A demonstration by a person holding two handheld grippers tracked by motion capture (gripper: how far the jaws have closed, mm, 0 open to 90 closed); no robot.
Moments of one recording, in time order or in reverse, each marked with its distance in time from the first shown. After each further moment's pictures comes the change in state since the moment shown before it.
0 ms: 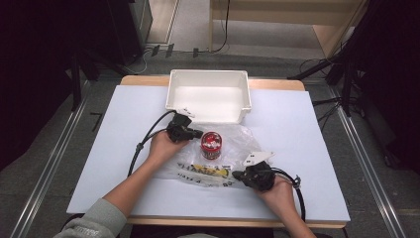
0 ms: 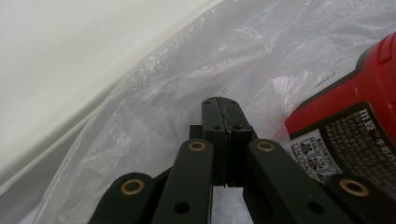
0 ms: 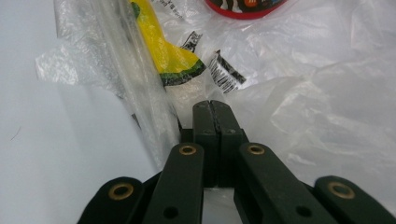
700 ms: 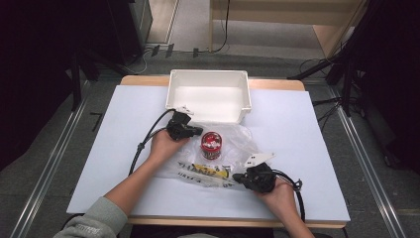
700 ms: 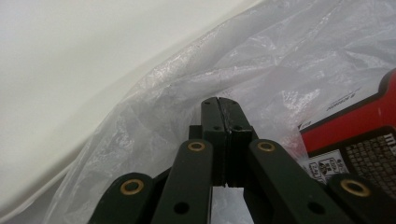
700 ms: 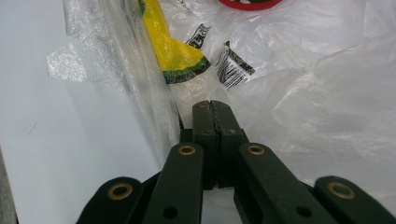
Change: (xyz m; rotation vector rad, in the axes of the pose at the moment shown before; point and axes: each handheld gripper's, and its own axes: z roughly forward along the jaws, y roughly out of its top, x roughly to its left) left arm 0.007 0.001 0.003 -0.034 0.004 -0.027; right arm 0.003 -0.002 -0.002 0.015 0.020 0.024
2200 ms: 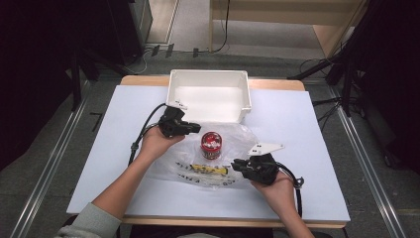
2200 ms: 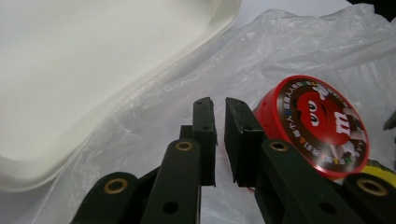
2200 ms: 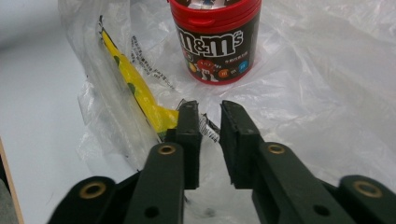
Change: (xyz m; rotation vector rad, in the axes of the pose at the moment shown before) left arm -0.018 0.017 -0.055 -0.025 -0.076 0.003; right arm -0.002 0.026 -0.021 -0.152 -0.049 0.082
